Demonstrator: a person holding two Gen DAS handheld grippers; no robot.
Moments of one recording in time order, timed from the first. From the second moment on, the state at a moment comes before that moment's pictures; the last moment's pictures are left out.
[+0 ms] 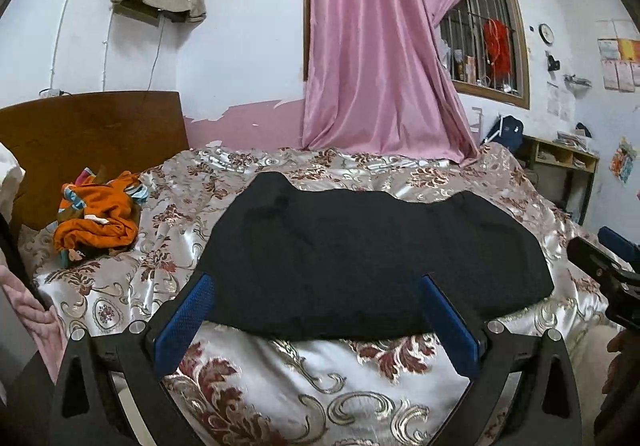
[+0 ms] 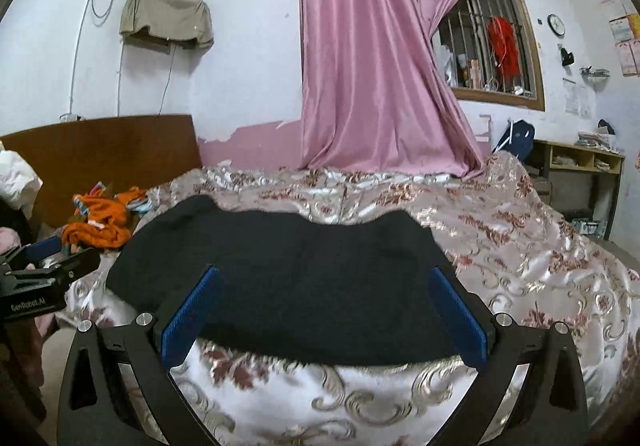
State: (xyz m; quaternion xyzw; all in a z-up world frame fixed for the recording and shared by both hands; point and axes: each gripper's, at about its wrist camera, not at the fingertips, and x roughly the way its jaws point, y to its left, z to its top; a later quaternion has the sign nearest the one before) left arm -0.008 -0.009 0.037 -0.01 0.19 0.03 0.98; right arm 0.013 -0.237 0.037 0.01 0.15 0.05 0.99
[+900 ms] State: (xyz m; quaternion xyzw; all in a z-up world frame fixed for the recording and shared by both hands) left arm -0.014 0.002 0.013 -0.01 0.23 0.04 0.97; right arm 0.005 -0.234 0.013 0.00 0.21 0.06 0.98
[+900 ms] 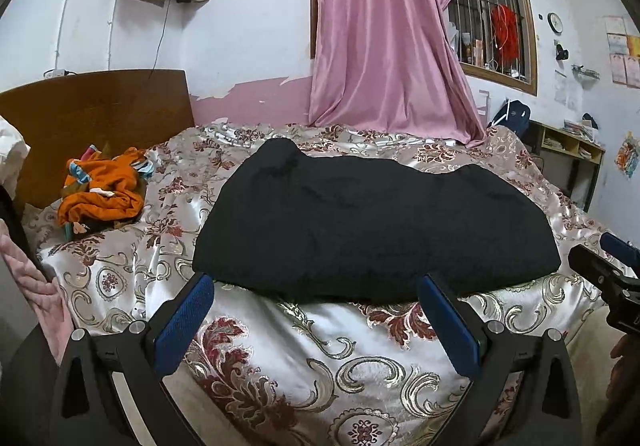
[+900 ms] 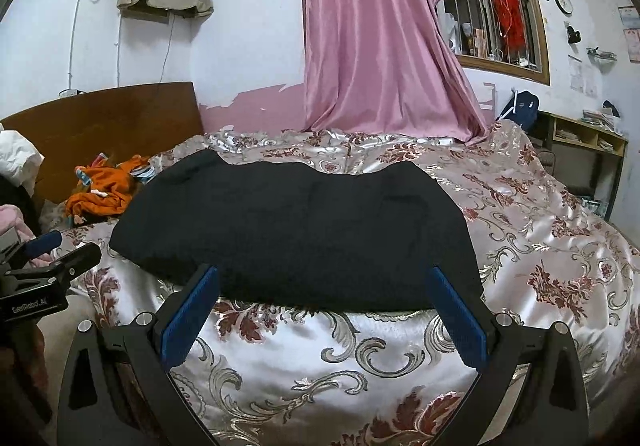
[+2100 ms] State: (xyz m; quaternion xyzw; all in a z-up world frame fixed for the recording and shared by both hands) left arm -0.008 0.002 0.012 -0.01 0.23 0.04 0.97; right arm 0.006 -0.229 0.014 0.00 0.22 0.06 0.97
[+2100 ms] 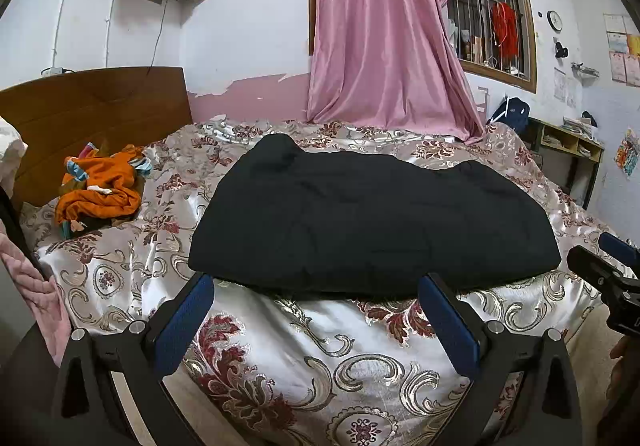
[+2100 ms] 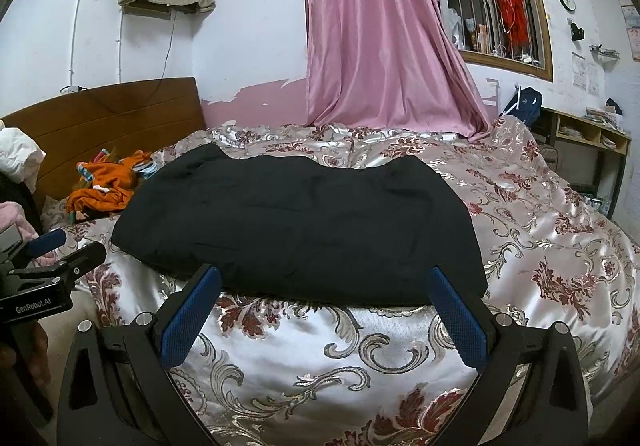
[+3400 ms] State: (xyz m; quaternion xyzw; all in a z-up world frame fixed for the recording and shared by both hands) left arm -0.010 0.001 0.010 -0.01 0.23 0.03 0.97; right arm 0.006 -0.228 0.013 0.00 0.22 0.06 0.97
